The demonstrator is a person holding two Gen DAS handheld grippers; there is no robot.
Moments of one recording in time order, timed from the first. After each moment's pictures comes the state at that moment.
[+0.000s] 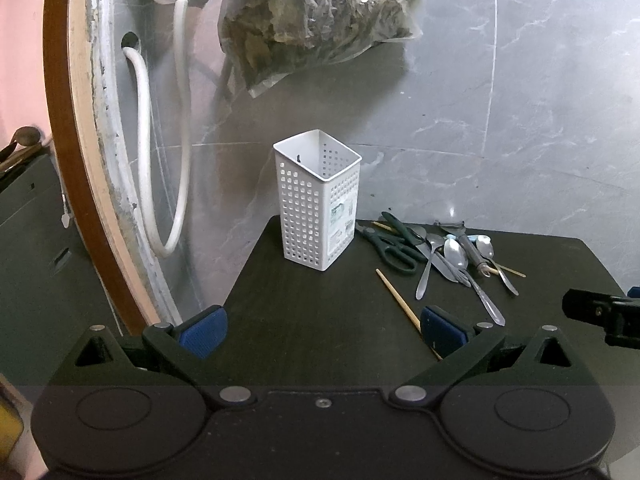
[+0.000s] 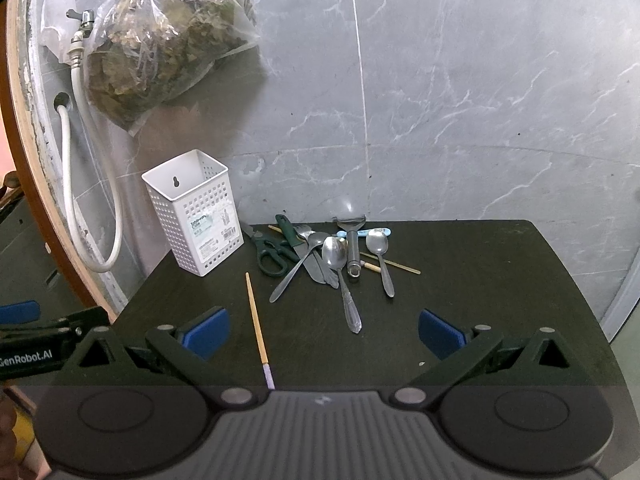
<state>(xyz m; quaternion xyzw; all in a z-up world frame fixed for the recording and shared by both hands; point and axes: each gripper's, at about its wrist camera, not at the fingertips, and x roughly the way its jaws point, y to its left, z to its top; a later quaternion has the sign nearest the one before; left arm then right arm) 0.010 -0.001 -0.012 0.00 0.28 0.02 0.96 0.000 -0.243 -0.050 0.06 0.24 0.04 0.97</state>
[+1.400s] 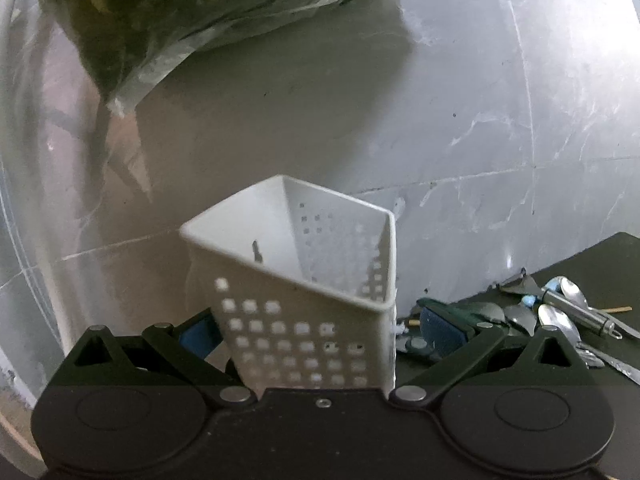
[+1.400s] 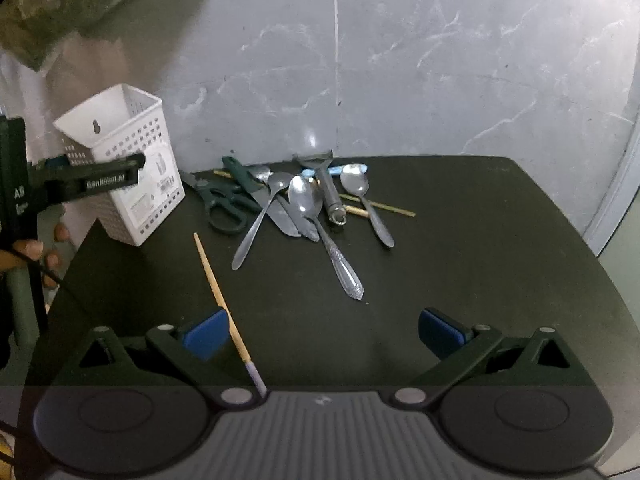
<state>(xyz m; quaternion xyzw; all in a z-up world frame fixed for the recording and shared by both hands) 0.262 0.044 -0.083 0.10 0.17 -0.11 0.97 0.090 -0.186 -0.099 0.07 0.34 -0.07 0.94</state>
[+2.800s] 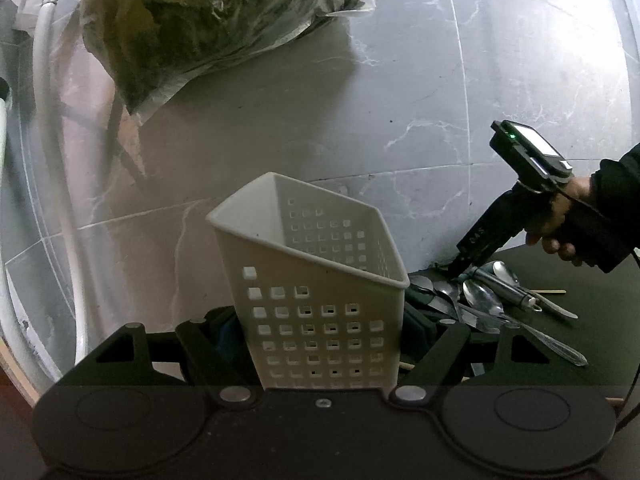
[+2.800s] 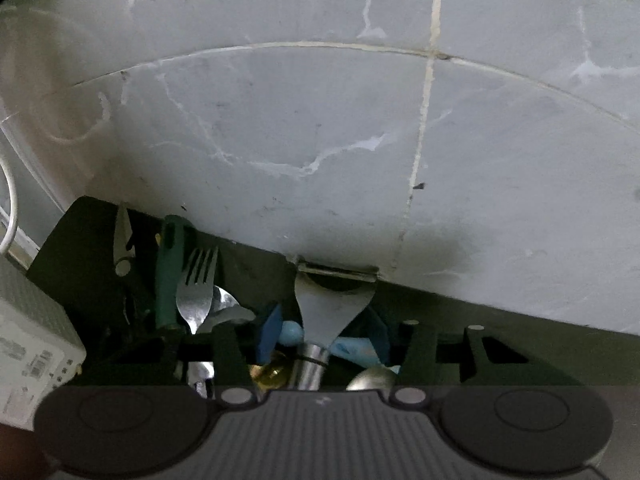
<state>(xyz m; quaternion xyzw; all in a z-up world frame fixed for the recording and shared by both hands) 0.172 0.029 -0.079 0.09 0.18 -0.12 0.97 0.384 -0.257 -0.119 -0.02 0.42 0.13 0.90</state>
